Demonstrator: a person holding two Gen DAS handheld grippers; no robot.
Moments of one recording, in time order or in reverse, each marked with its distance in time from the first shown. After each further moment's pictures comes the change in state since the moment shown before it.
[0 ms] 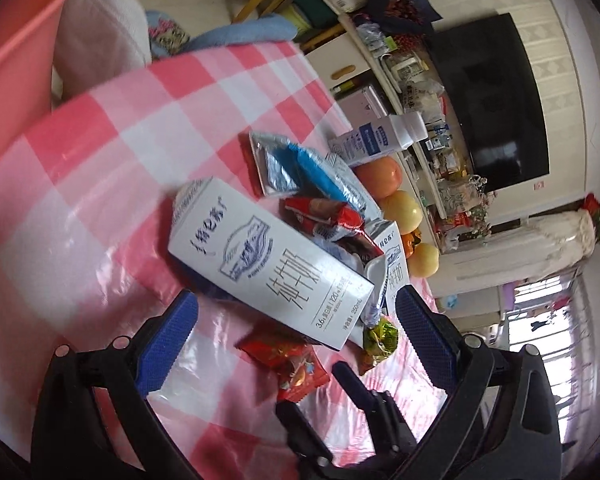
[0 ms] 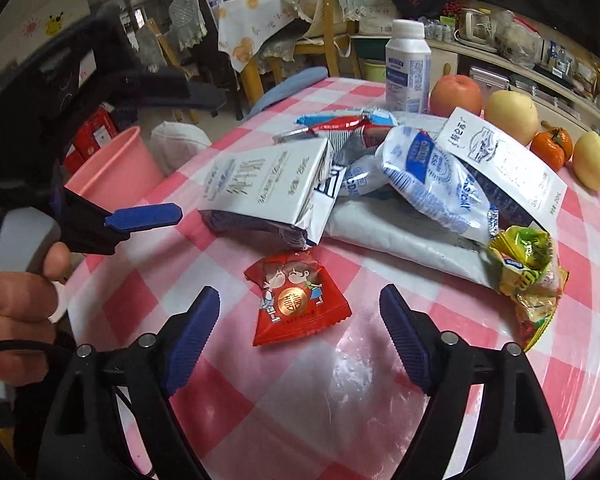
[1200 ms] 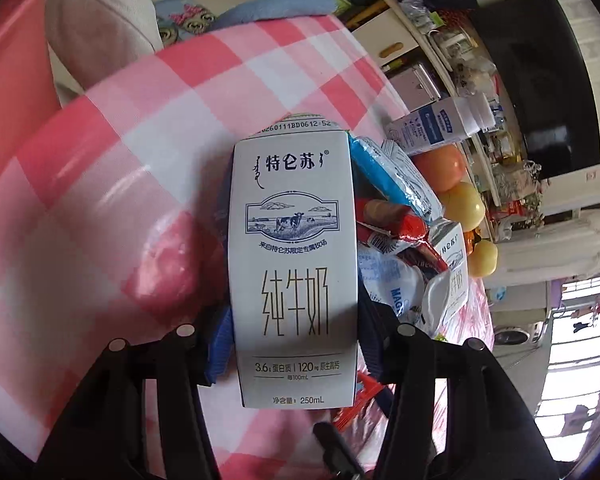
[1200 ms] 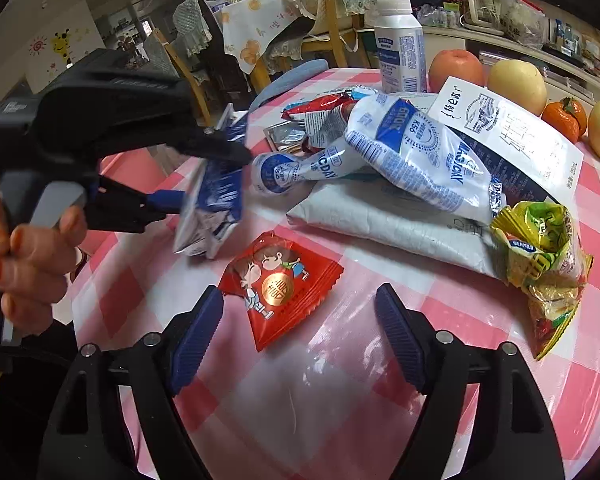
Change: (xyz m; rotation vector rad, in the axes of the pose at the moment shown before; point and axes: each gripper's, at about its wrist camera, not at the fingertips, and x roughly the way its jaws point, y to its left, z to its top) left arm 0.033 -0.001 0.026 0.034 0.054 0.219; right arm -0.001 -0.041 -0.013 0.065 -0.017 0.121
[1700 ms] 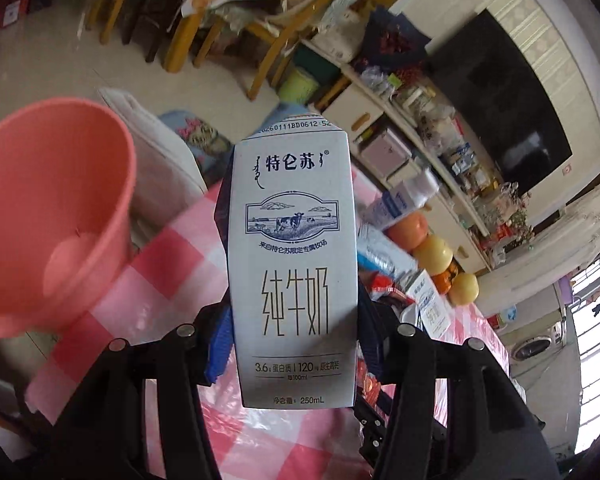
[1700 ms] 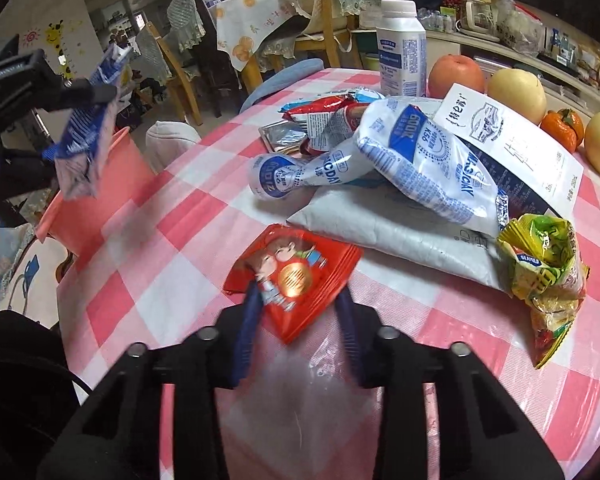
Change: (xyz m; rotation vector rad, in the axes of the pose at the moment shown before) left arm -0.121 0.019 -0.003 0.141 -0.322 -0.012; right arm 0.012 0.019 0.009 -0.049 -0.004 -0.078
